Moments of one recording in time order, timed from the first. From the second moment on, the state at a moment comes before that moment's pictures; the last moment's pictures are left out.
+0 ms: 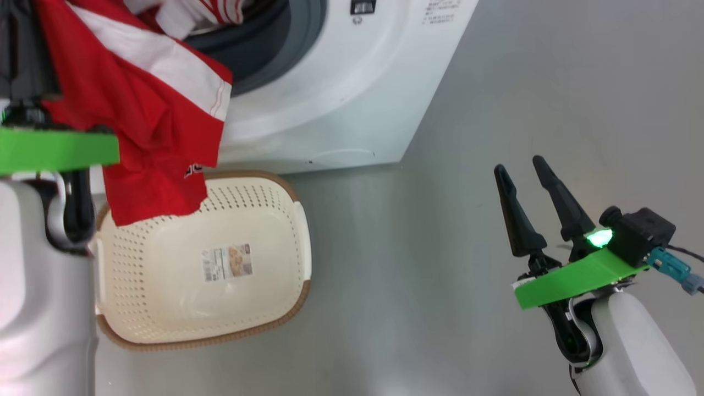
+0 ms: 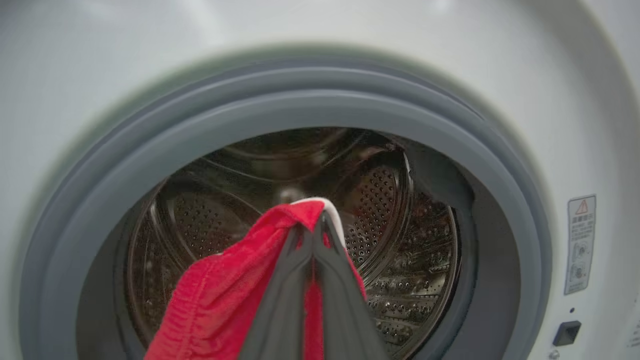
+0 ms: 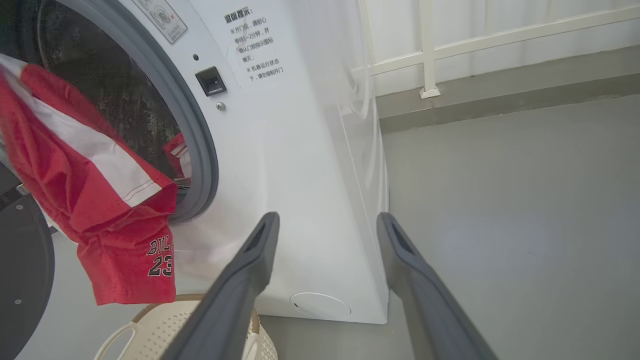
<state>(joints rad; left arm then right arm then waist) -0.75 0.15 -0.01 0.23 -0.31 -0.11 -0.26 -0.34 -0.17 0.17 0.18 0.46 0.13 -0.26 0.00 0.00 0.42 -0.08</state>
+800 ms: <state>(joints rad) -1.13 0.19 -0.03 0.64 -0.28 -0.13 -0.26 -0.43 -0.12 0.16 0.15 0.44 0.13 -0.26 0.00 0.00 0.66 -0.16</state>
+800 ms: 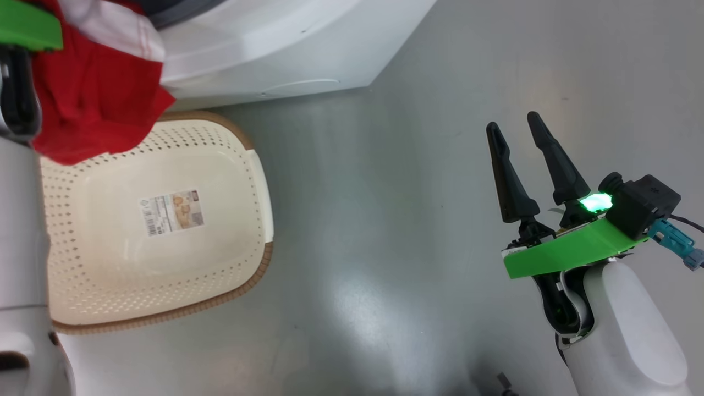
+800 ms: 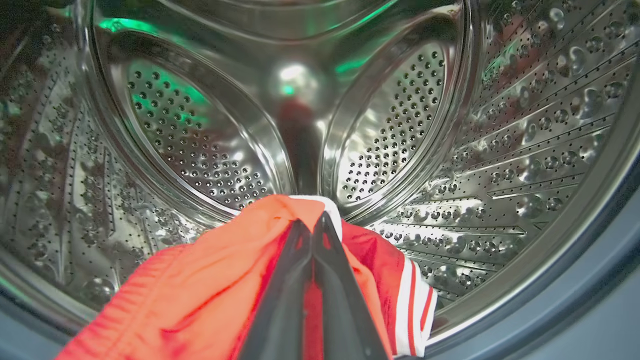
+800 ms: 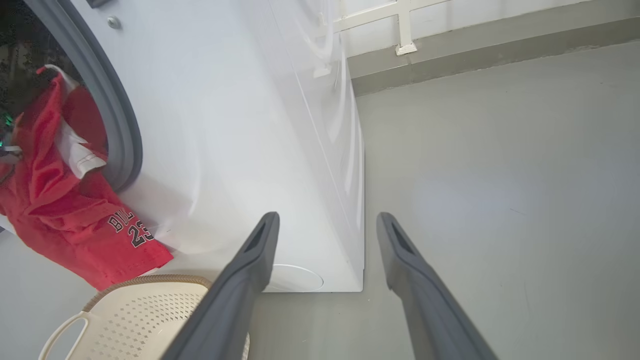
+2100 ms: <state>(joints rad) -1.36 0.17 -0.12 0.99 -0.28 -0.13 -0.26 -0.45 -0.10 0.17 0.16 0.43 0.13 -0.26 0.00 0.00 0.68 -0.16</state>
